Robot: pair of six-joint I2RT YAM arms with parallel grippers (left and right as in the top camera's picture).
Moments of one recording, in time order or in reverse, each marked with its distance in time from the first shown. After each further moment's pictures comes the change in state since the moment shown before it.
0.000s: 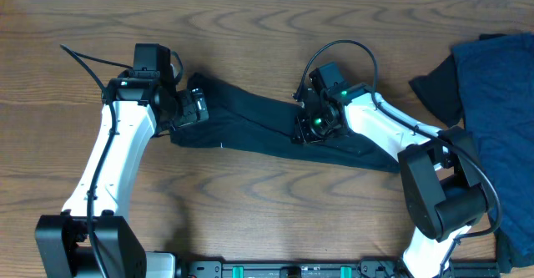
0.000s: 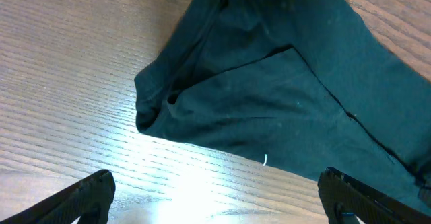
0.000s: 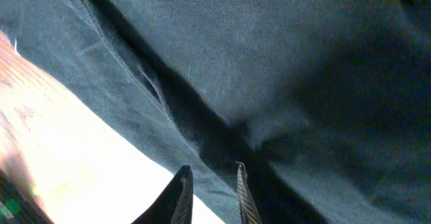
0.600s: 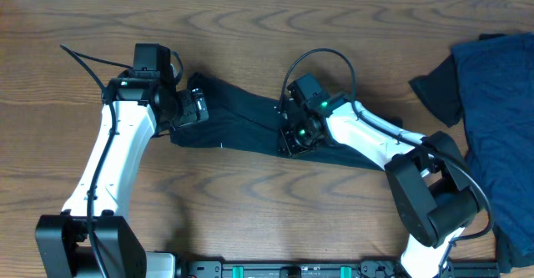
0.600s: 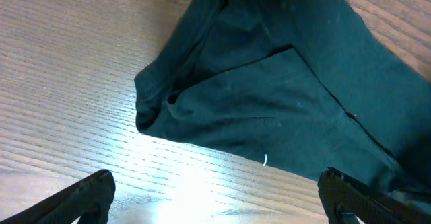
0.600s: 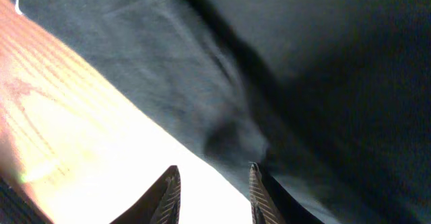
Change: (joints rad) left arm 0.000 0.000 0.000 0.000 0.000 0.000; right arm 0.120 0.000 -0.002 0.002 0.040 0.020
